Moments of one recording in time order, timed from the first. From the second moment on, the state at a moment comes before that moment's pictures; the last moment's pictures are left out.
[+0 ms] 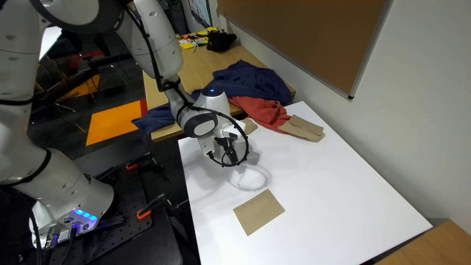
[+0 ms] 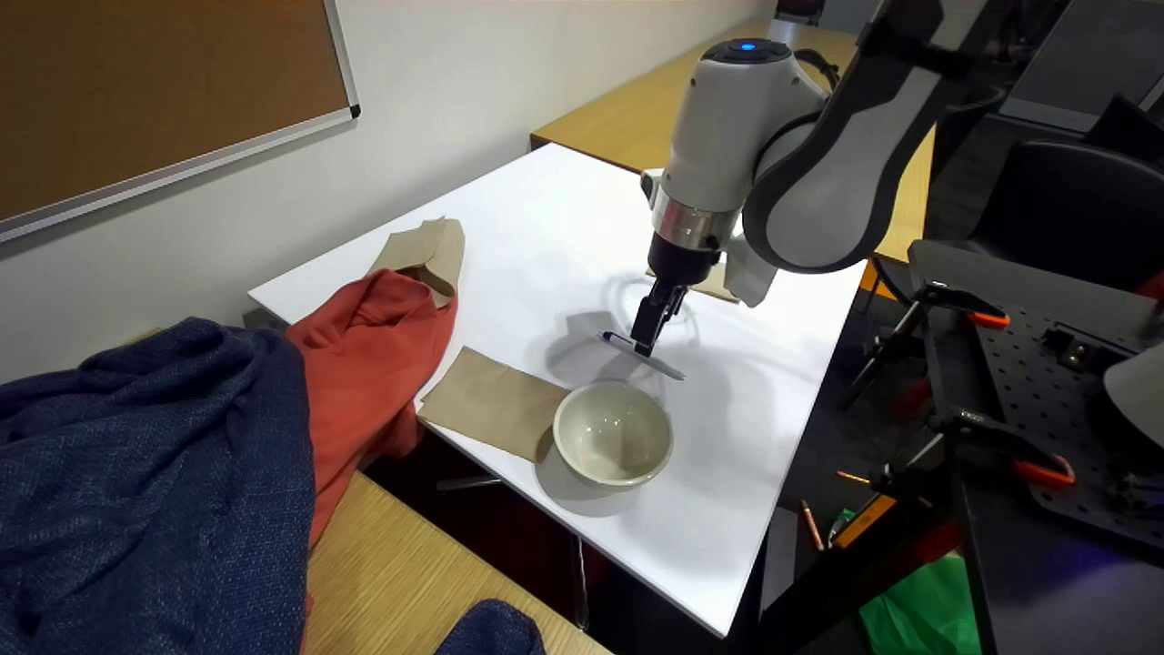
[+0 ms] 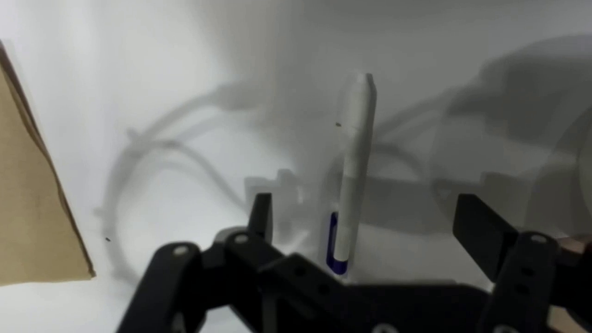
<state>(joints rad) 0.04 0.72 -0.07 -2.30 -0.03 3.08 0.16</state>
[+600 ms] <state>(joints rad) 0.04 0.82 -0.08 -2.21 -0.01 3.08 0.16</state>
